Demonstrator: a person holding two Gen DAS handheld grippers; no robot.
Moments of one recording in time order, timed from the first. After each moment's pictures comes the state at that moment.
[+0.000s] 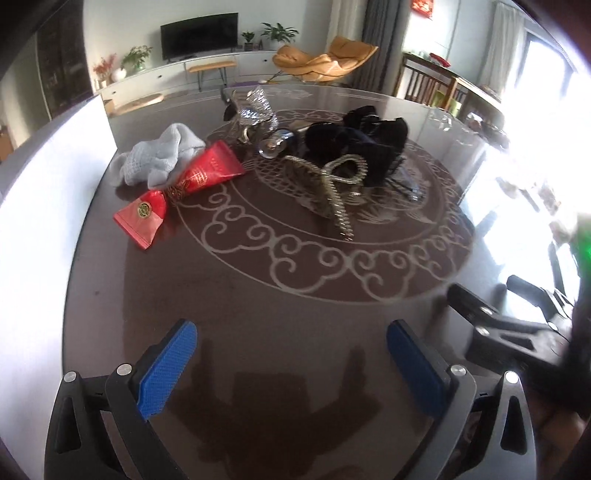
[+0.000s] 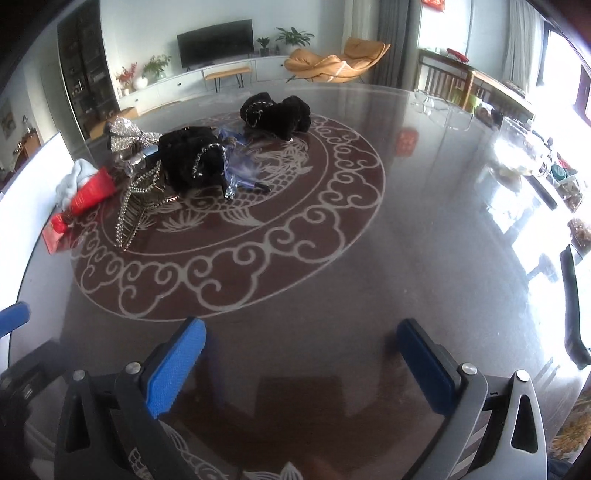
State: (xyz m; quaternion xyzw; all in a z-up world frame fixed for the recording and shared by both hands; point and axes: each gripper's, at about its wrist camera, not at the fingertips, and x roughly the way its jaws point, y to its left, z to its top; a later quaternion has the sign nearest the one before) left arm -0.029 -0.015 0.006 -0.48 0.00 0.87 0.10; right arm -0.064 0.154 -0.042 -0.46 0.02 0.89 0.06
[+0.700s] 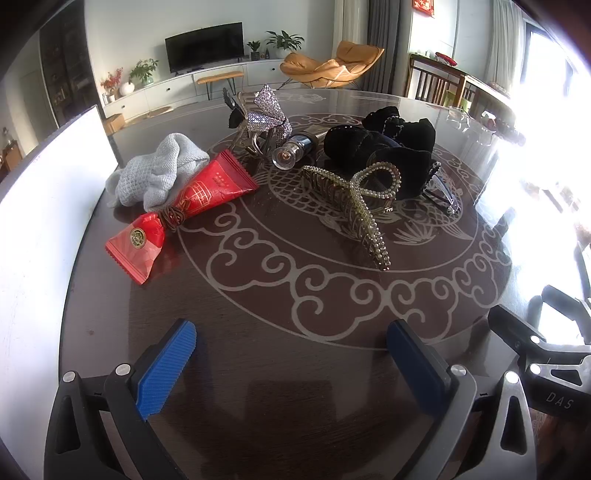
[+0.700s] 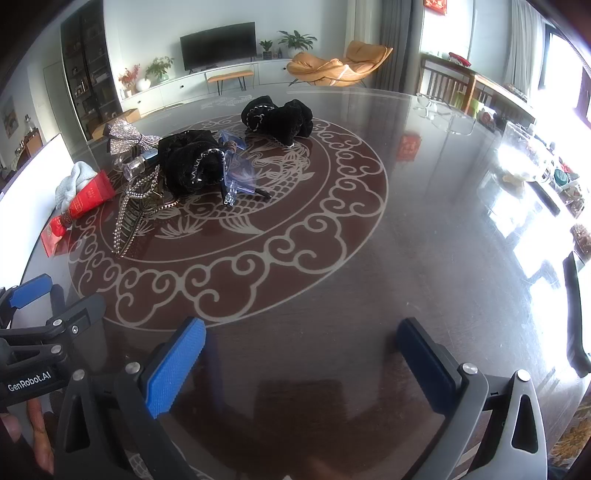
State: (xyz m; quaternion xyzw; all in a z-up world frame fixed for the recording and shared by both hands) left arm -0.063 -0.012 -0.012 -0.46 0.04 0.89 0.08; right arm -0.062 0.155 -0.040 -0.45 0.02 0.89 0.06
